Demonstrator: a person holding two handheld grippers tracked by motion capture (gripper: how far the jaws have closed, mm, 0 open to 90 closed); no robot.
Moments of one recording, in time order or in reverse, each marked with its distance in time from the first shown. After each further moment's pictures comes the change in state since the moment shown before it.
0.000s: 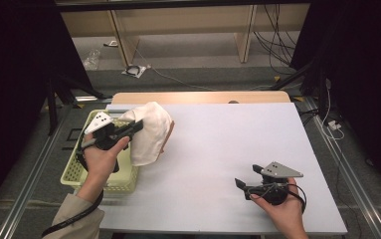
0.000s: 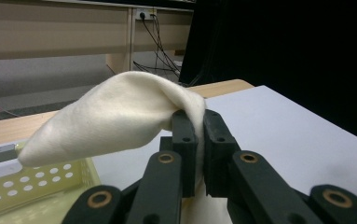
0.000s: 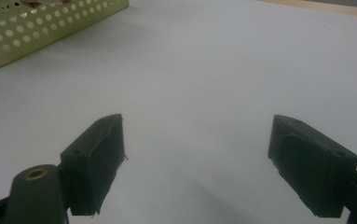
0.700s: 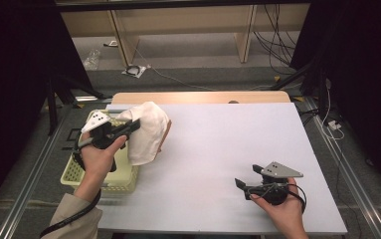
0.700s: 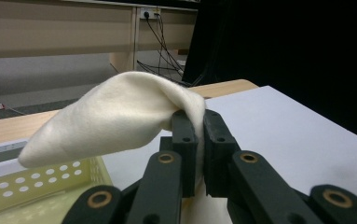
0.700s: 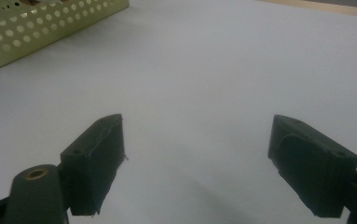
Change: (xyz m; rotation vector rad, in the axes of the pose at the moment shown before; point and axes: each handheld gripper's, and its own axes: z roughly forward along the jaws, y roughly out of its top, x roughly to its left) left arm 0.006 0.001 -0.003 0.002 0.013 -0.006; right arm 0.000 0.000 0.000 0.000 0.000 0.001
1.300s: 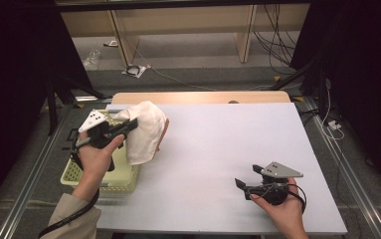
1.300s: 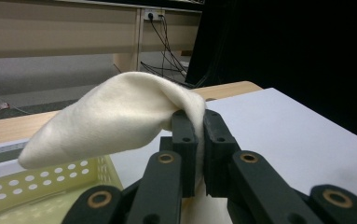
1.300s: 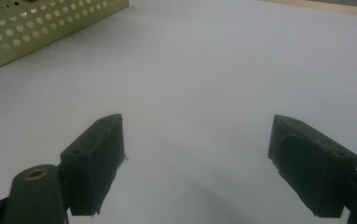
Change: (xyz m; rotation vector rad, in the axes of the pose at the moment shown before) left arm 0.005 0.001 -0.002 -0.004 0.012 -0.008; right arm 0.000 0.000 0.000 -0.002 0.001 0.000
